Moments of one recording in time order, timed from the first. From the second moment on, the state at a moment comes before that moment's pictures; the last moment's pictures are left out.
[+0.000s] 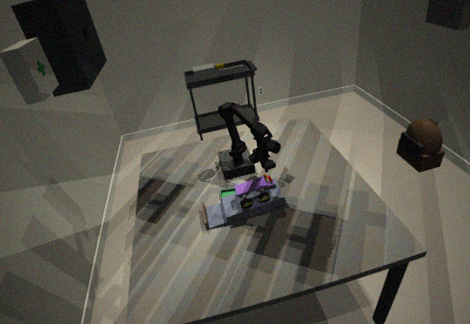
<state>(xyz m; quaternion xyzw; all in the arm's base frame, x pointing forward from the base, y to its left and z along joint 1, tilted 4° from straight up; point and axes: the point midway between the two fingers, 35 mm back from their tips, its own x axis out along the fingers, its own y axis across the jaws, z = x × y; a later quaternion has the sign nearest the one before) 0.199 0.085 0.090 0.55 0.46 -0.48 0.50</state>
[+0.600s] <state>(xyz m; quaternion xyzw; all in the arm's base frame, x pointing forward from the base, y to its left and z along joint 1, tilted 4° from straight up) 0.201 0.086 0.060 0.55 0.46 -0.48 0.50</state>
